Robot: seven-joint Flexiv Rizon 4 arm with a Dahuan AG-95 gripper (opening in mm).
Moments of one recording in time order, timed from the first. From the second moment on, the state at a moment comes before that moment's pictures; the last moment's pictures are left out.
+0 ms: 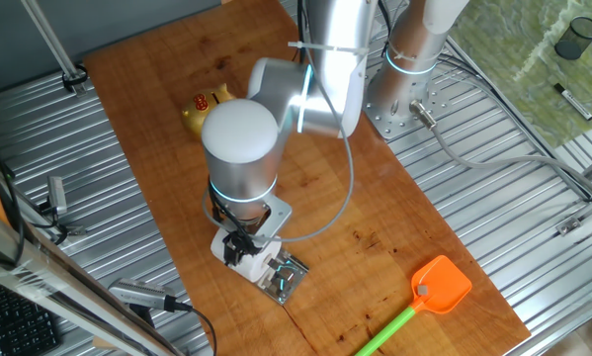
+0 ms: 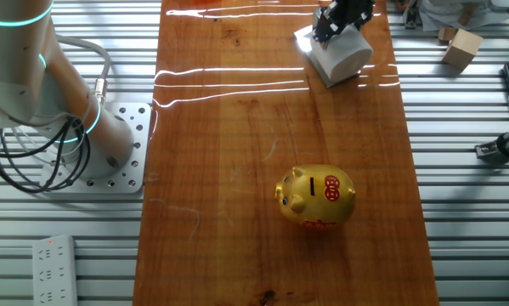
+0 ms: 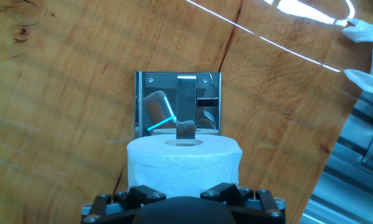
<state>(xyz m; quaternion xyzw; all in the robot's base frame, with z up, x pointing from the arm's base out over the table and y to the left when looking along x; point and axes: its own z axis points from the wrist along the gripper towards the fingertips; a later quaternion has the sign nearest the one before) 0.552 0.234 0.087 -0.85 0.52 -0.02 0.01</state>
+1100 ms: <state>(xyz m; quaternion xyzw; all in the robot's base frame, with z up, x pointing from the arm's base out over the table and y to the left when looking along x) 0.552 0.233 0.087 -0.85 0.53 -0.04 0.01</state>
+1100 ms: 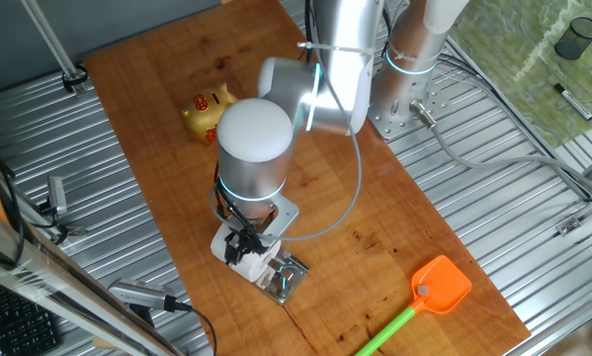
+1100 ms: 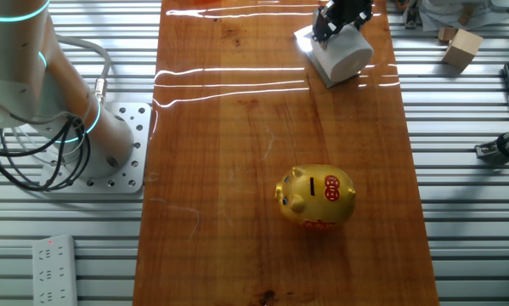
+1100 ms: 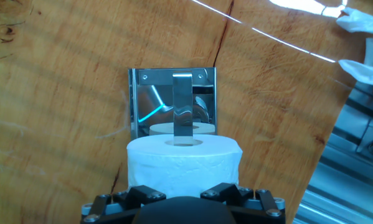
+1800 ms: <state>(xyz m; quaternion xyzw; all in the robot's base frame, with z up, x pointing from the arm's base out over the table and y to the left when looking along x) 0.555 0.231 0.083 -0.85 0.53 -0.05 0.01</state>
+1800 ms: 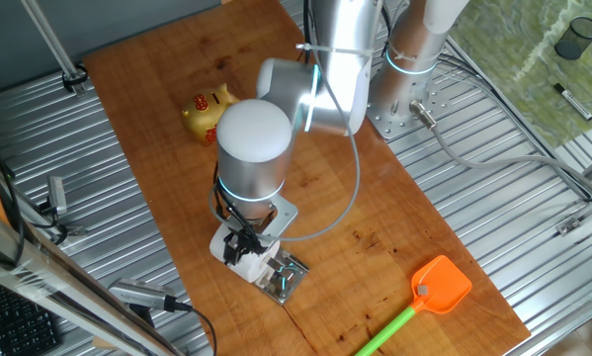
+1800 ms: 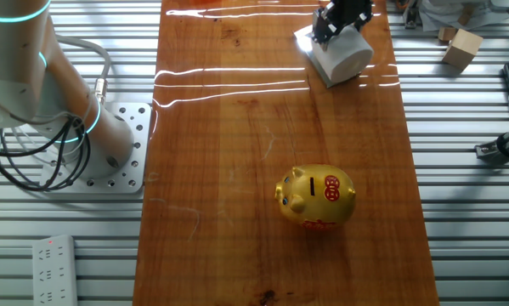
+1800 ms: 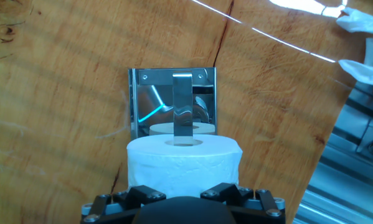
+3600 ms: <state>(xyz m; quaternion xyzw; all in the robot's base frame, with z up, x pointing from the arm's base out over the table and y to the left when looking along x) 0.585 0.166 0.087 -0.86 0.50 -0.04 0.02</state>
